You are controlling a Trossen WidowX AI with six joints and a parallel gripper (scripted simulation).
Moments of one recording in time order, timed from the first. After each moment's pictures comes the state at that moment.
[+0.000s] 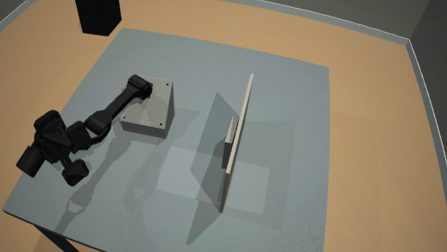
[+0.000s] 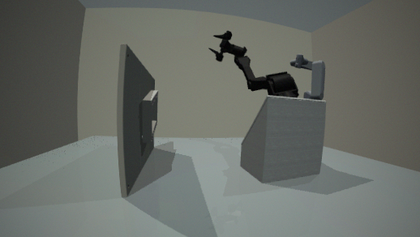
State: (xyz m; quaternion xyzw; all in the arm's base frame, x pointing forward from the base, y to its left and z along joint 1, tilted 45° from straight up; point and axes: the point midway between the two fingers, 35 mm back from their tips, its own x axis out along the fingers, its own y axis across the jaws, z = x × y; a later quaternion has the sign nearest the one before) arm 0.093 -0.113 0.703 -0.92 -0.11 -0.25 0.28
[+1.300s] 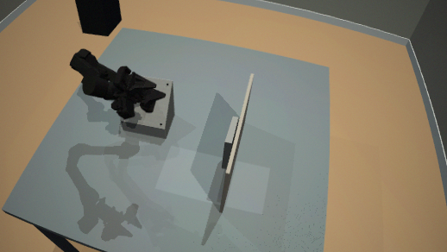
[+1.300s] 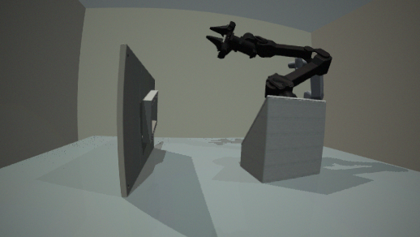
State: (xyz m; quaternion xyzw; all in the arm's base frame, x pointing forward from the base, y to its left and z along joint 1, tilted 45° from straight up) arm 0.156 0.027 0.437 -0.53 0.07 -0.17 -0.83
